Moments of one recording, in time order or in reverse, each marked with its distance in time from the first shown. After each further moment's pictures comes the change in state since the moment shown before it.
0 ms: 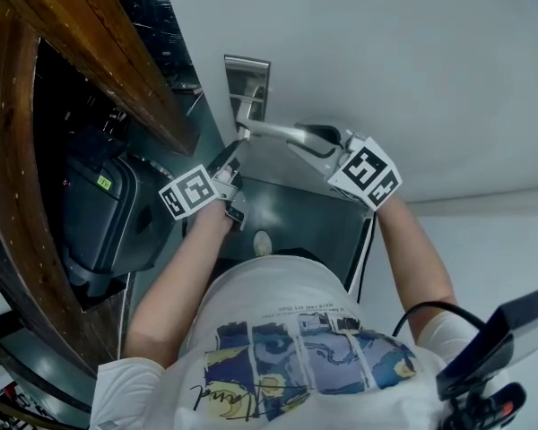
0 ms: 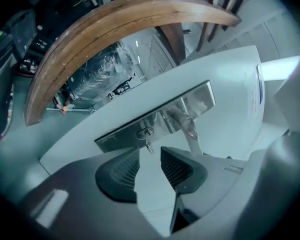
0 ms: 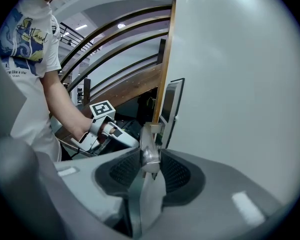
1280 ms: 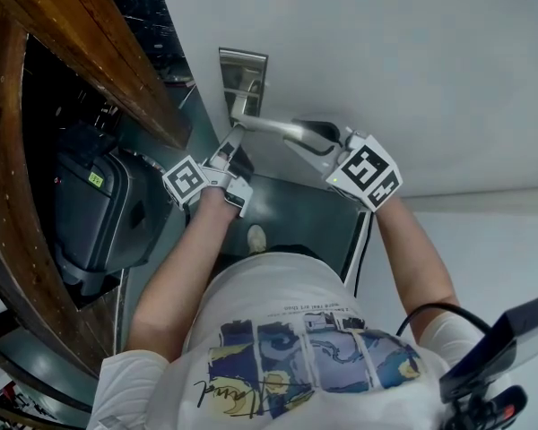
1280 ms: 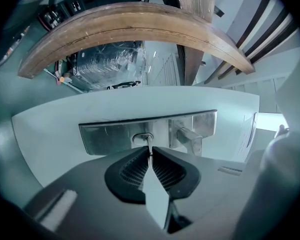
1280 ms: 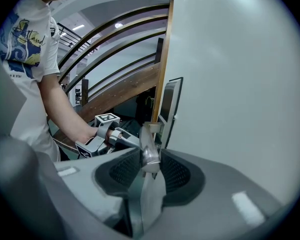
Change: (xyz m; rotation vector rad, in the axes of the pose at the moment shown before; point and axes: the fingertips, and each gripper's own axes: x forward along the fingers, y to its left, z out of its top) left arm 0.023 -0.003 0.007 -0.372 -0.141 -0.219; right arm -0.002 0.000 0.002 0.018 0.015 -0.014
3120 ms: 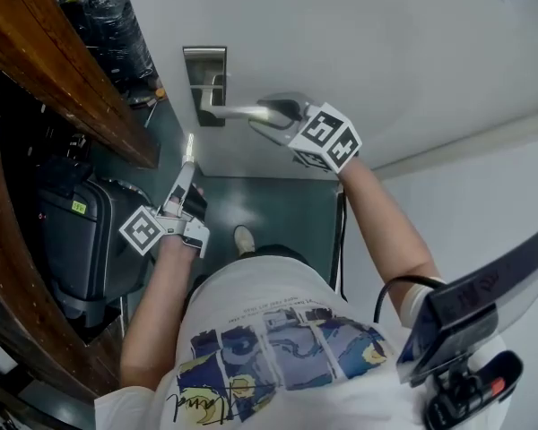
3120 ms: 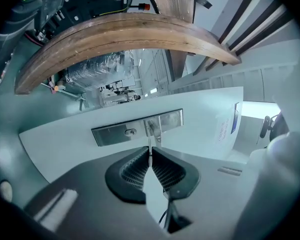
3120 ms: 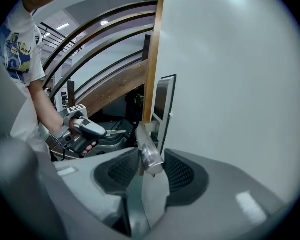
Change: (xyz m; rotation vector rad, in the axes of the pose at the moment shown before) left arm -0.101 -0.038 0.002 0.134 0.100 -0.044; right arm 0.009 -0.005 -0.006 0.117 0.032 -0.108
